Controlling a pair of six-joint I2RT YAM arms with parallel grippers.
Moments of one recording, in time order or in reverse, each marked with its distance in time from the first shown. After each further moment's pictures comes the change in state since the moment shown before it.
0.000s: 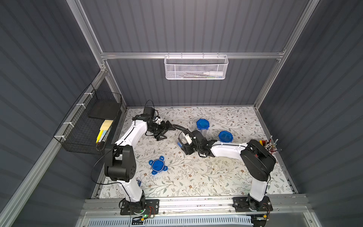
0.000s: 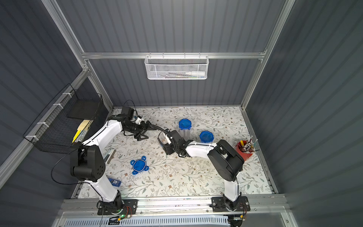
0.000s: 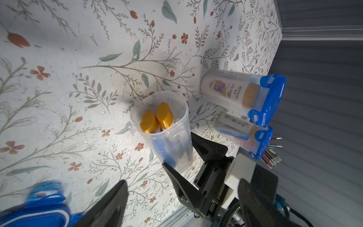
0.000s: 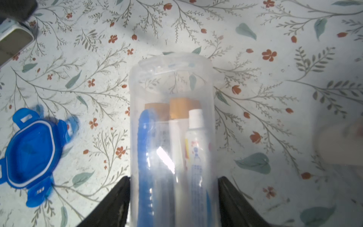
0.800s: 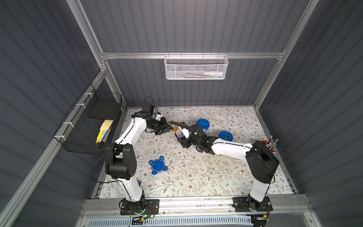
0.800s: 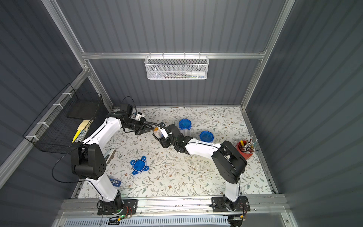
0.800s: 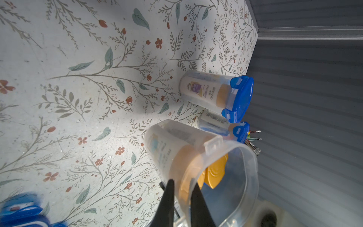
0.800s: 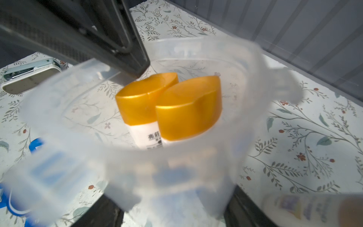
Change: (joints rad) left arm 0.008 0.033 0.070 -0.005 0.103 -0.009; right arm 0.011 -0.063 0.061 0.072 0.045 -0.211
